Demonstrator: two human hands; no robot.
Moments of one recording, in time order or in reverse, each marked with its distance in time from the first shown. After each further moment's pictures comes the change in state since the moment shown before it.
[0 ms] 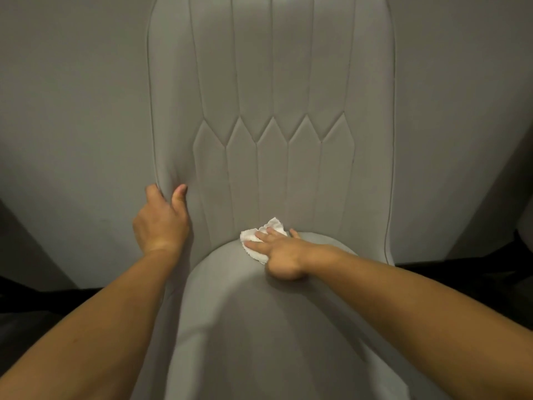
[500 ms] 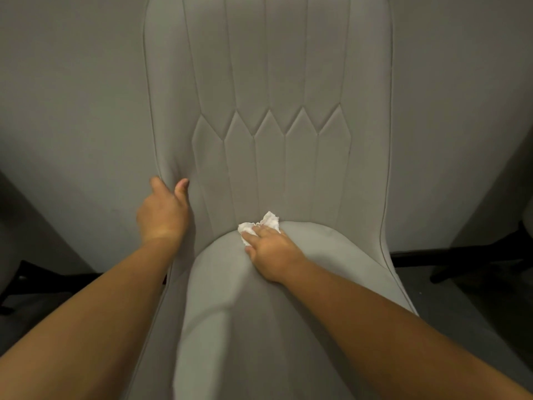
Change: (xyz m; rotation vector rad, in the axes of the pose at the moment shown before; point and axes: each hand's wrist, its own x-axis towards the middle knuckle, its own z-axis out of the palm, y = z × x) left_hand 0.002 0.007 -0.010 0.122 -0.118 -0.017; right_hand 0.005 -0.026 0.039 0.011 0.500 -0.037
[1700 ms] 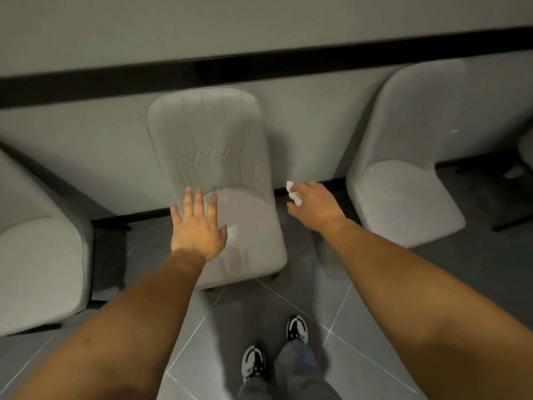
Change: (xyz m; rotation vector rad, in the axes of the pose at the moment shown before) left_hand -0.087 0.288 -0.418 0.558 -0.801 0.553; right_hand -0.271 -0.030 -0.540 0.281 -0.144 0.588
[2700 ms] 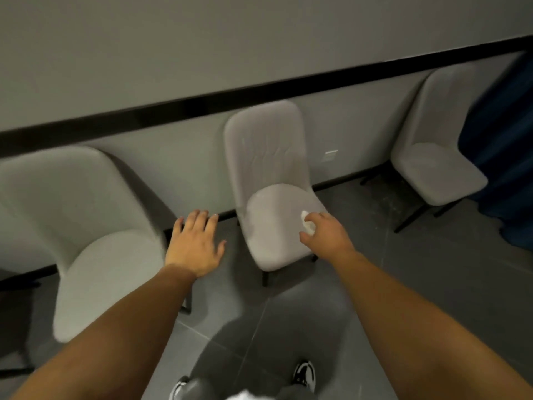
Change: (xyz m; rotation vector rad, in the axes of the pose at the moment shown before) left_hand -0.012 0.457 -0.157 -0.056 0.214 0.305; right_hand -0.161 0.437 -0.258 0.088 0.076 0.265
